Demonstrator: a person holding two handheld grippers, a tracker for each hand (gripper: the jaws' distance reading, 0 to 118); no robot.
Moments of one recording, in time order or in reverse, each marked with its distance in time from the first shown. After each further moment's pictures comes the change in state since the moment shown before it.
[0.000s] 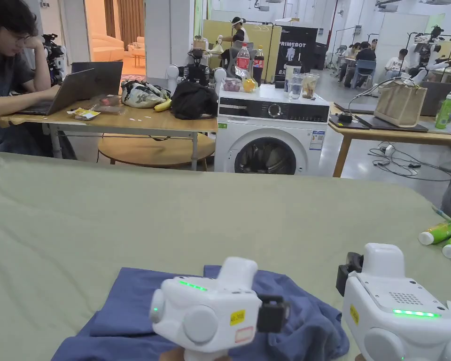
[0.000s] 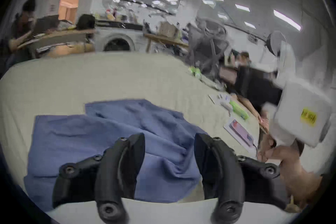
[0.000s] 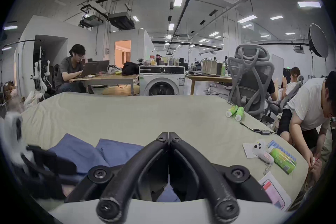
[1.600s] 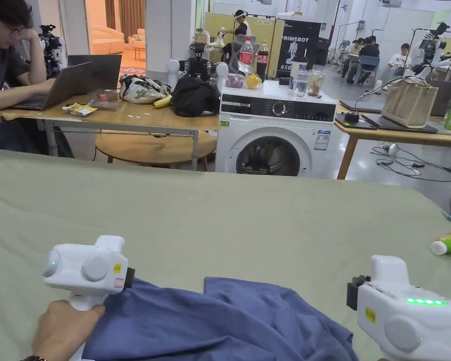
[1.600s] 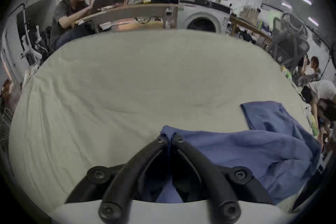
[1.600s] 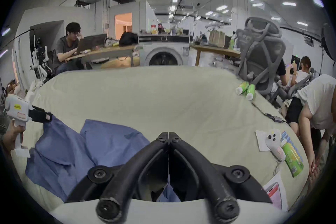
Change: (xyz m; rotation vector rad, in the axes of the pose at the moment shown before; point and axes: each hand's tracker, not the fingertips) left arm -0.254 0.032 -0.008 -0.190 0.544 0.135; right arm 0.031 -0.001 -0.098 -0.312 0.045 0.006
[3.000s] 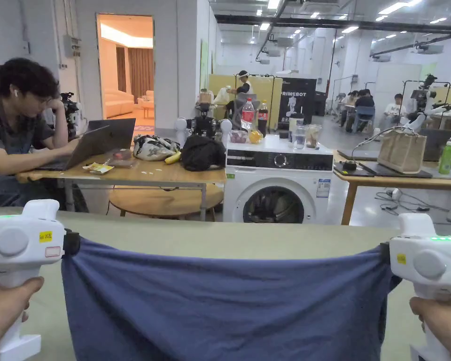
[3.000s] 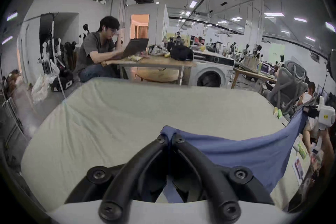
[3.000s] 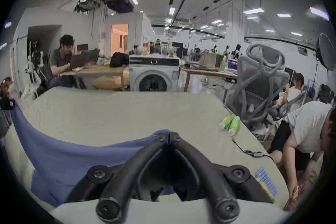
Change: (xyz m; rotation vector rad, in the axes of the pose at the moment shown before) left arm -0.078 0.078 0.200 0.343 0.052 0.054; right arm 0.046 0.133 0.036 0.156 -0.073 0.018
